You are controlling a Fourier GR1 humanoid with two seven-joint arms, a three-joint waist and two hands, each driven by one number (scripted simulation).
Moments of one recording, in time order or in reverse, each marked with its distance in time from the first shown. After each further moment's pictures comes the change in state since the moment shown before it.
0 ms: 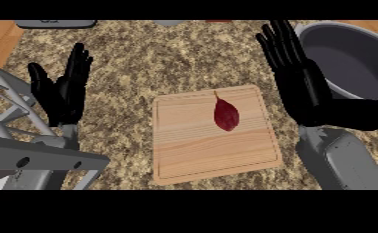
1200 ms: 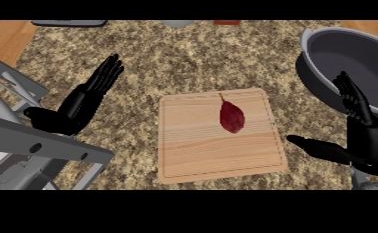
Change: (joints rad) left arm -0.081 0.315 -0.483 0.045 0.397 -0.221 -0.335; right arm 0.405 -0.143 -0.182 0.144 0.295 -0.089 -0.485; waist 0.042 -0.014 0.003
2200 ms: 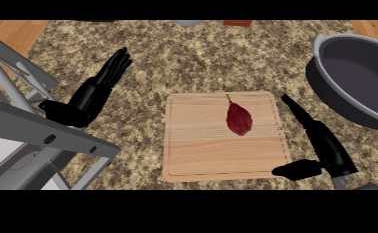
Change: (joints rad) left arm -0.100 0.003 -0.103 0.051 0.049 0.084 -0.045; right arm -0.043 -0.136 0.319 -0.013 0.324 0.093 0.569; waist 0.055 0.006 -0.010
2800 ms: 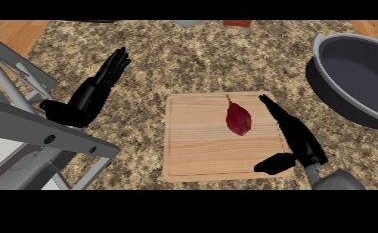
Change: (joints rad) left arm 0.002 -0.001 0.001 0.004 0.003 0.018 -0.004; right arm -0.108 0.091 0.091 0.066 0.080 0.034 0.197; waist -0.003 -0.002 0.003
